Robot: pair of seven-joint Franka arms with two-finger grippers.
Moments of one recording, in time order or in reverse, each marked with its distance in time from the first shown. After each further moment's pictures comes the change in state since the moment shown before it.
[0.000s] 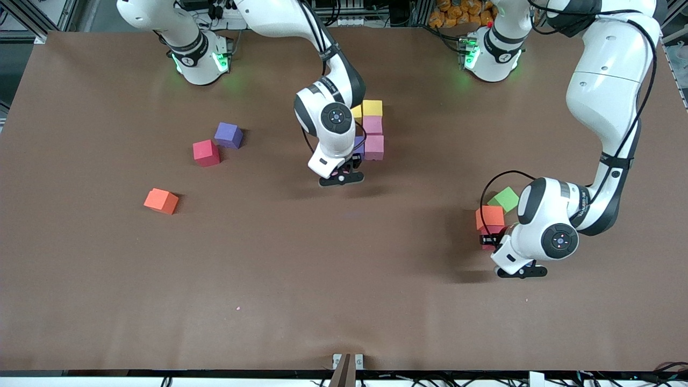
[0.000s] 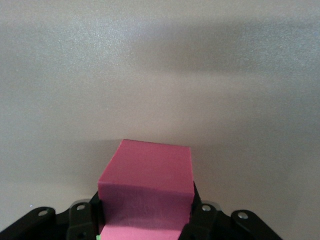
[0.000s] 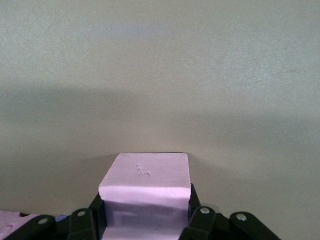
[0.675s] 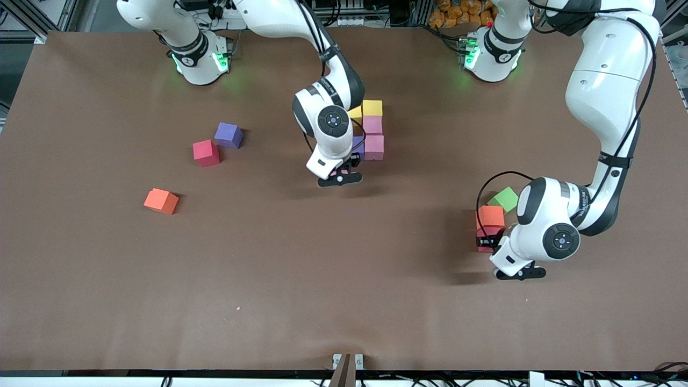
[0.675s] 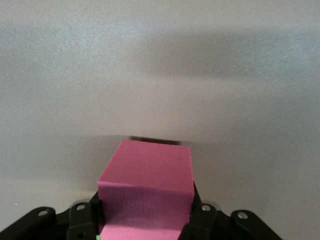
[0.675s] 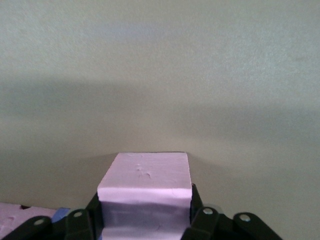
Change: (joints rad) left arm -0.006 -0.006 -0.017 0.022 -0.033 0.003 -0.026; right arm -0.001 0.000 -0.004 -0.006 0.039 -0.029 -0.021
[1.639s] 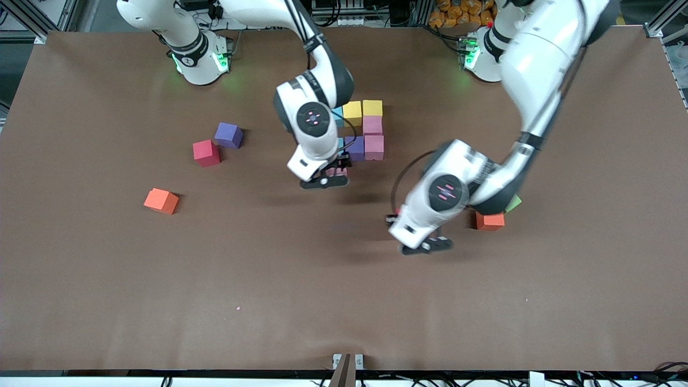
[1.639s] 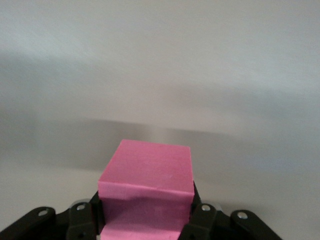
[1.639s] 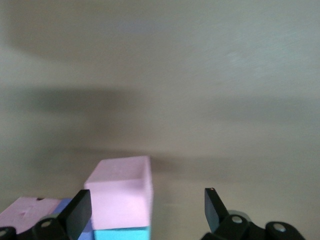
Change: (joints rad) left arm -0.362 -0.024 -0.084 0.110 -0.006 0.011 -0.518; right arm -0.004 -0.105 -0.143 0.000 0.000 -0.135 -0.009
